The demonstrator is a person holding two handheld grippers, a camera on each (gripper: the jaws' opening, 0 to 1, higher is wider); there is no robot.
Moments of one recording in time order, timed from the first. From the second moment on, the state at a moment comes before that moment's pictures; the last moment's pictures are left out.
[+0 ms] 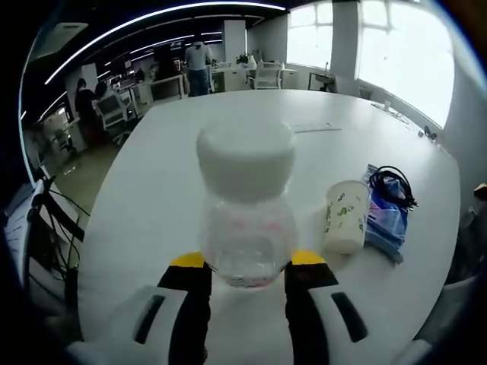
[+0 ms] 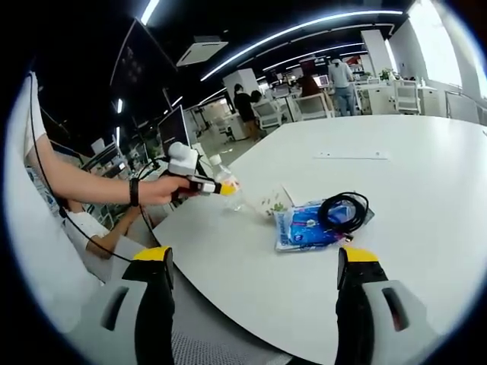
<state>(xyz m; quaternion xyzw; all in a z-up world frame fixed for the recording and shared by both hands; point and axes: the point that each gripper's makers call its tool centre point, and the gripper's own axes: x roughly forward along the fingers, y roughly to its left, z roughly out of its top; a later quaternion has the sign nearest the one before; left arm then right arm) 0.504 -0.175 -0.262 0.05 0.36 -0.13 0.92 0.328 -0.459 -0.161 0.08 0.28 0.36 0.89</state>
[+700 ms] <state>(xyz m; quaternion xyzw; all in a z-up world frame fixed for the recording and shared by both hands) 0.514 -0.176 -0.262 0.09 0.36 -0.16 0.92 0.333 -0.456 -0.165 0.09 0.28 0.36 0.88</state>
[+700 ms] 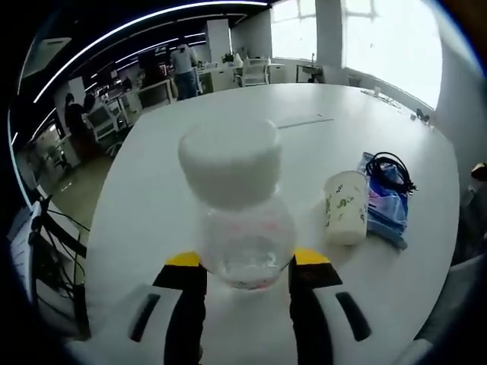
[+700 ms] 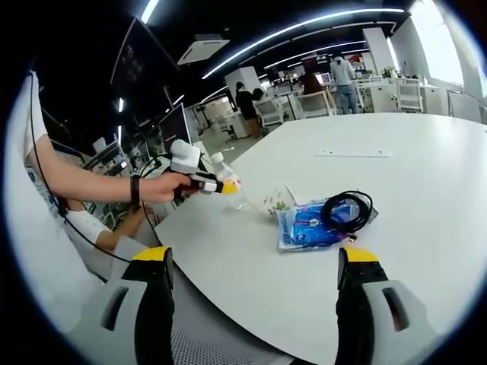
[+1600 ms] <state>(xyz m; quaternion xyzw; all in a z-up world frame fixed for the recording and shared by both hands) 0.540 -0.174 -0.261 0.05 0.35 -0.11 0.93 0.335 -0.460 -0.175 0.09 0.29 0.36 0.88</state>
